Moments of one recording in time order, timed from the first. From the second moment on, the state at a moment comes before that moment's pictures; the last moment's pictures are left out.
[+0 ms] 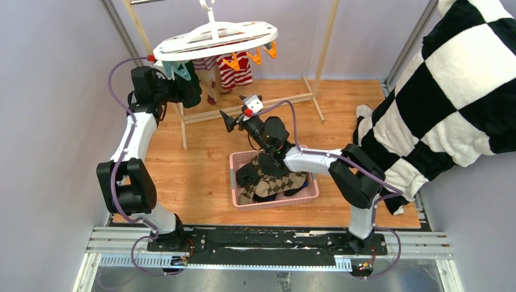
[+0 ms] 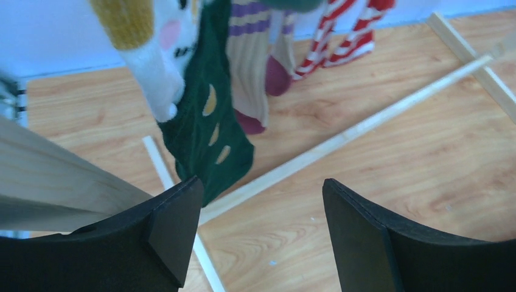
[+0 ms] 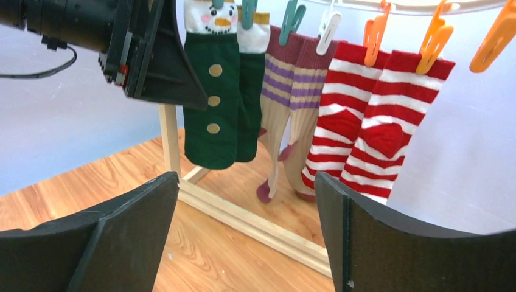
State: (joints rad) left arm 0.14 1.56 1.31 -0.12 0.49 0.05; right arm 0.89 1.86 1.17 1.04 0.12 -0.18
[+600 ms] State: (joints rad) left arm 0.04 1.59 1.27 0.03 0.07 0.05; right arm 0.89 1.74 1.10 0.99 0.14 -0.15
